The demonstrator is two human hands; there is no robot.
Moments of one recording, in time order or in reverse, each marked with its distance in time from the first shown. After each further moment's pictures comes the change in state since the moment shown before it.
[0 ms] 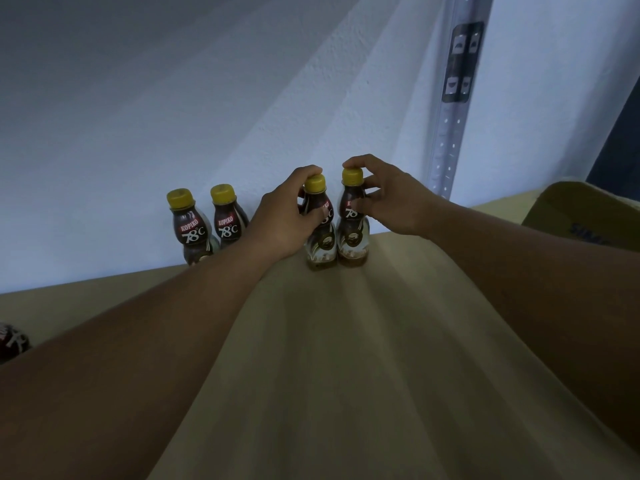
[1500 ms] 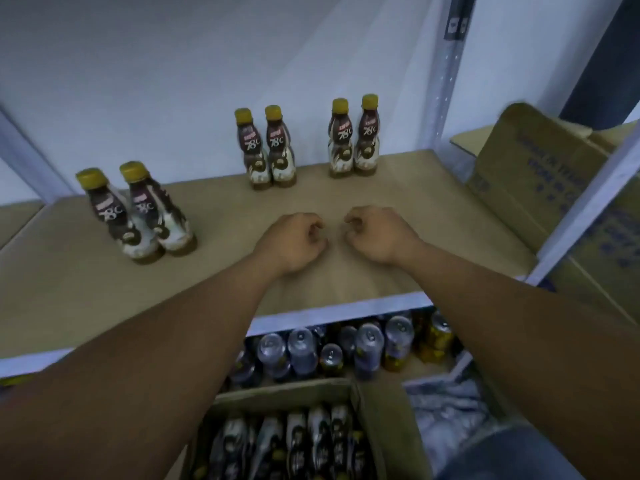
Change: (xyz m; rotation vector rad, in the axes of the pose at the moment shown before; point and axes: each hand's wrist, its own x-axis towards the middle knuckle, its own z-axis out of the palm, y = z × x) left_hand -0.210 0.013 -0.031 0.273 -0.327 -0.162; right_hand -0.192 -0.089 0.102 -0.342 -0.182 0.268
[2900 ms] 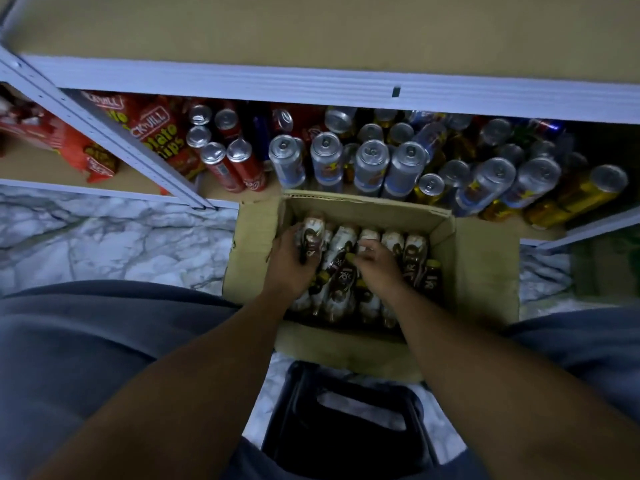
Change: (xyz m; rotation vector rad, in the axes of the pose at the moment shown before) left_hand -0.336 -0.174 0.203 -0.429 0.021 -0.845; right_hand -0.202 -0.046 0.353 0.752 -0.539 0.607
